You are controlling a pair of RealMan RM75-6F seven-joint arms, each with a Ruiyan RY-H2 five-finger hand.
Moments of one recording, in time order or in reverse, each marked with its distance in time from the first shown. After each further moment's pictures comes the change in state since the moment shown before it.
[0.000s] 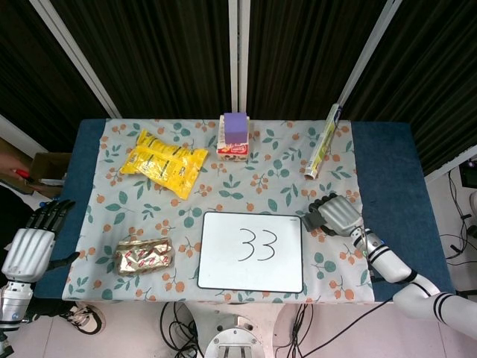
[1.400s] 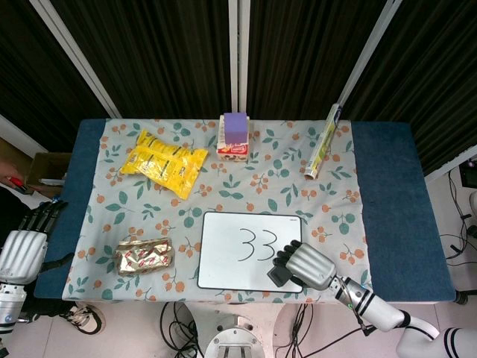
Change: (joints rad) left arm 0.015 -0.002 0.003 0.043 0.001 0.025 -0.060; right arm -0.068 0.086 -0.106 -0.450 -0.222 0.101 -0.230
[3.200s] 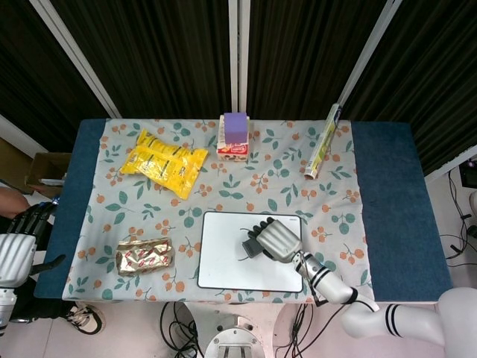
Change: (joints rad) left arm 0.023 -0.006 0.000 0.066 -0.012 0.017 -0.066; right arm 0.098 -0.312 0.189 0.193 0.371 -0.168 -0.287
